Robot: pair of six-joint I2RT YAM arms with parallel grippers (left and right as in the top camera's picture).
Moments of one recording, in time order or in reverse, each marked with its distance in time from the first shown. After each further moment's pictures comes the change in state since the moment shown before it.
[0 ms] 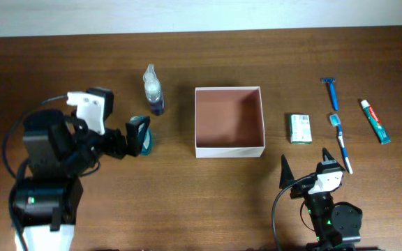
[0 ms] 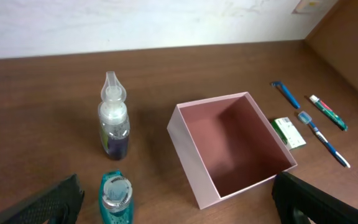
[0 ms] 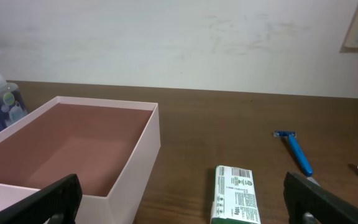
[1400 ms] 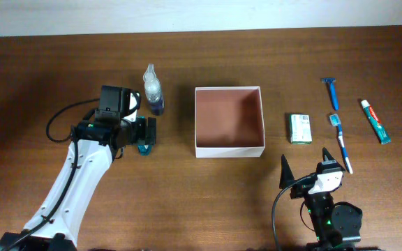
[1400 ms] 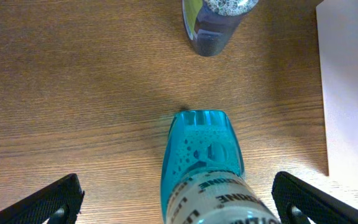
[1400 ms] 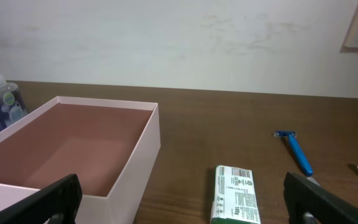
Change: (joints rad) left arm -0.188 0.488 0.002 -0.056 -0.531 -0.068; right arm 0.000 0.000 0.000 0.000 0.000 0.001
